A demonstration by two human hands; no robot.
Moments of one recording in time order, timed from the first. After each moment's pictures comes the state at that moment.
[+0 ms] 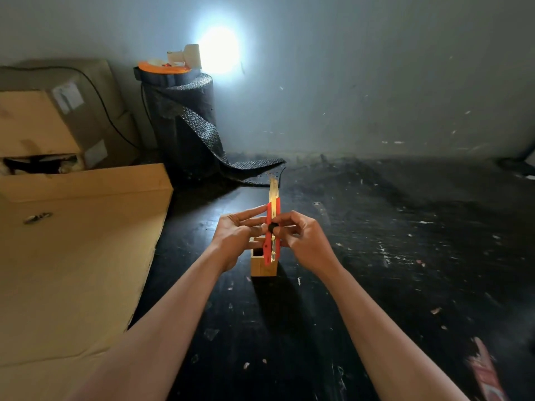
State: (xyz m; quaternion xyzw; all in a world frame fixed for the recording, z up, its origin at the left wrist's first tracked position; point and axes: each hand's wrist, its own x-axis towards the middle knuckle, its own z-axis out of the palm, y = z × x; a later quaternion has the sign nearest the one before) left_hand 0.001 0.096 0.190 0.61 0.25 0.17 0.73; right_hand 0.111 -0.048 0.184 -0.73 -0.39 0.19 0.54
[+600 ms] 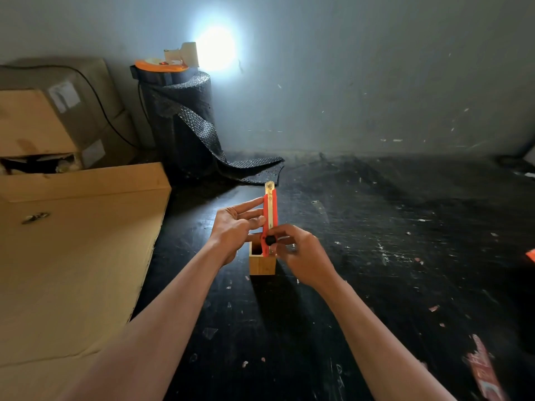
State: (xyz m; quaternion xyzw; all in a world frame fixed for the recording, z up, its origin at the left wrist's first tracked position) left_hand 0.009 0.097 0.197 0.61 0.27 0.20 0.72; right_hand 0.095 -0.061 0.175 -0.78 -0.42 0.16 0.44
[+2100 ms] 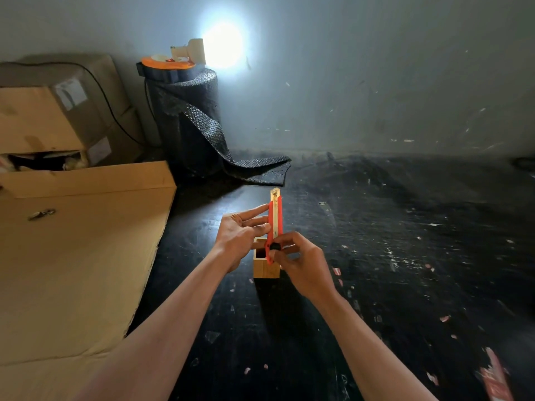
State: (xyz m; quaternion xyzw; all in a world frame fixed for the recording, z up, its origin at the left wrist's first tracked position) left_hand 0.012 0.099 0.185 0.61 0.27 0.21 0.72; right_hand 0.096 -0.050 0.145 -0.77 -0.38 0.14 0.50
